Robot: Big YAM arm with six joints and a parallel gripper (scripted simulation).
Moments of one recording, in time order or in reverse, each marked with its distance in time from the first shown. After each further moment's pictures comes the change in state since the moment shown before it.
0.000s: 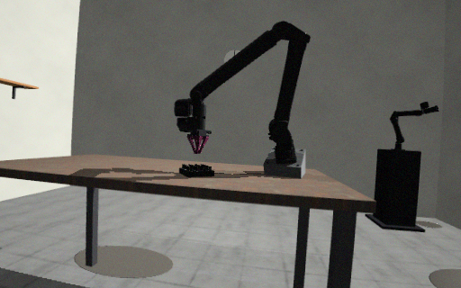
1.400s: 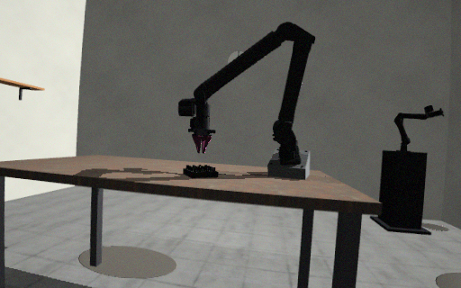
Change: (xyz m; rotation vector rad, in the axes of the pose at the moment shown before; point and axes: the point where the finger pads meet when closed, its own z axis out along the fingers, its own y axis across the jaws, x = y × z) arm -0.002 0.000 -0.005 0.000 -0.004 0.509
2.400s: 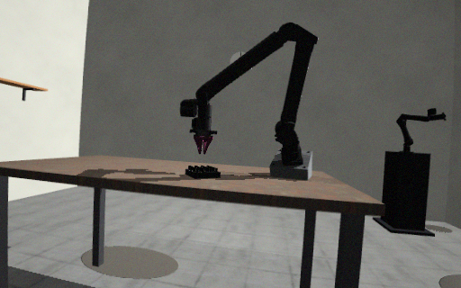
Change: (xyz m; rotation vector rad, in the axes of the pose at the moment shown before) arm 0.000 0.004 0.001 -0.010 -0.007 0.001
